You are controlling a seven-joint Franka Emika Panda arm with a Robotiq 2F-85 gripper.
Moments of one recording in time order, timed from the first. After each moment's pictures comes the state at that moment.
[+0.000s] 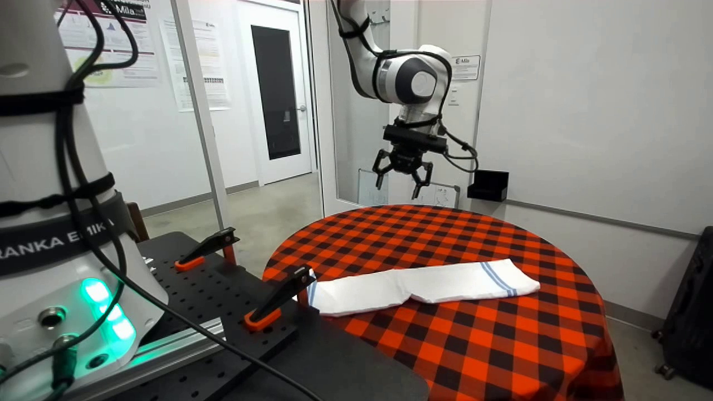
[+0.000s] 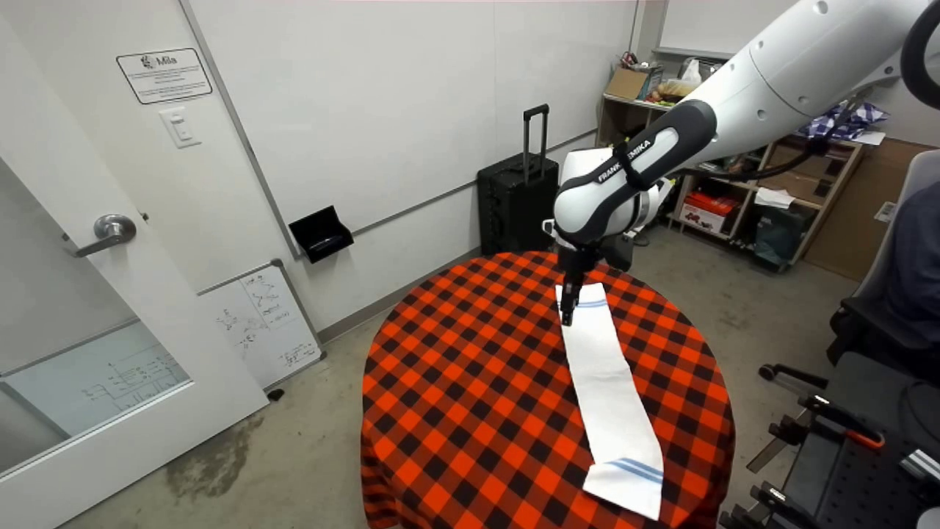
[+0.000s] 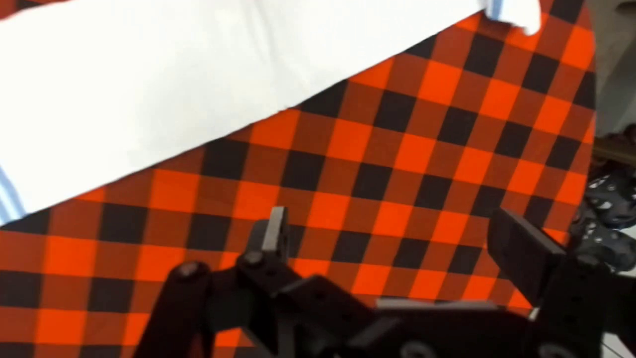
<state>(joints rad) -0.20 0.72 0.12 -1.78 0.12 2.35 -0.63</state>
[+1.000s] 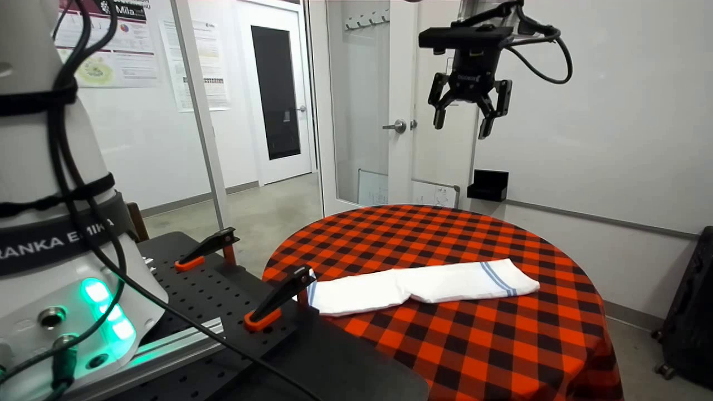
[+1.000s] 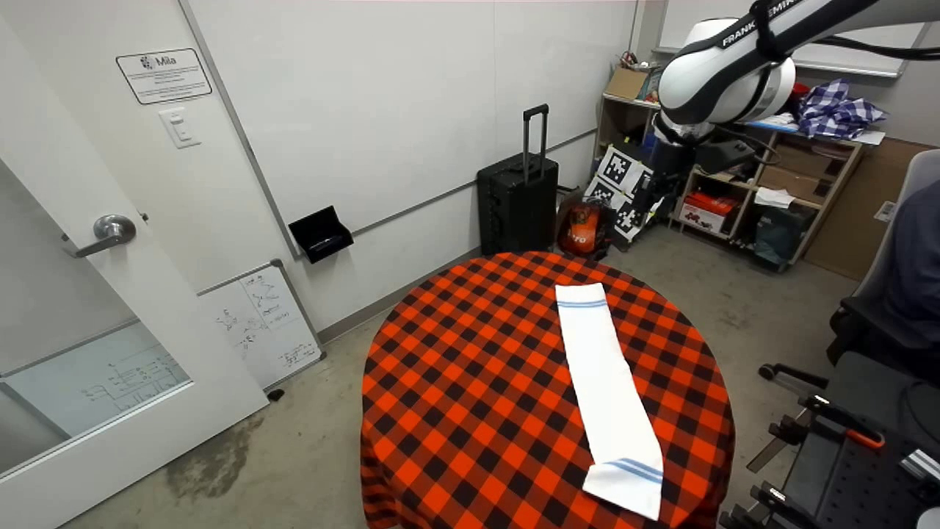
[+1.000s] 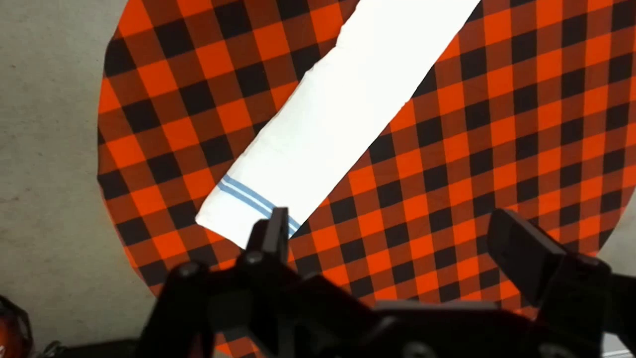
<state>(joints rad) -0.31 0.28 -0.06 -2.01 0.17 2.27 -0.38</state>
